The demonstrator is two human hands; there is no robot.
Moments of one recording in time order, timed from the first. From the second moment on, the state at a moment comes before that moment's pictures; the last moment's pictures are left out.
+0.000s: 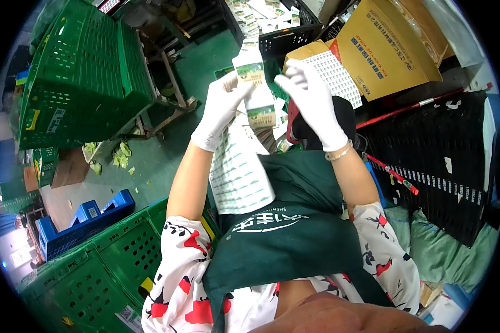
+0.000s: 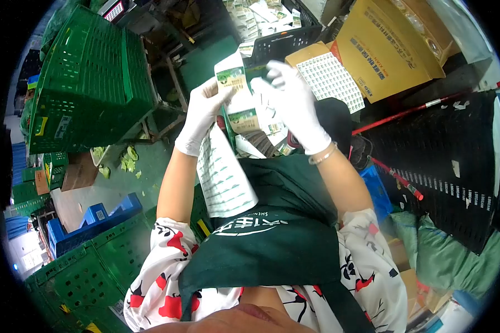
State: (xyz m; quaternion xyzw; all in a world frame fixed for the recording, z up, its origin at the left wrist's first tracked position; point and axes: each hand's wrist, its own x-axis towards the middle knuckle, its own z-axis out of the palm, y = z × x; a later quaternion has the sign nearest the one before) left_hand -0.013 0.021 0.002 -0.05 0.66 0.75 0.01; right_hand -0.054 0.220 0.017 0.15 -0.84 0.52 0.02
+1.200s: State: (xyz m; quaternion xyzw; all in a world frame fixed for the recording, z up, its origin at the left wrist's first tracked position) left_hand -0.021 0.034 -0.001 -0.11 0.65 0.74 -0.13; right_hand -0.001 0.203 0.033 0.31 -0.76 0.54 0.19
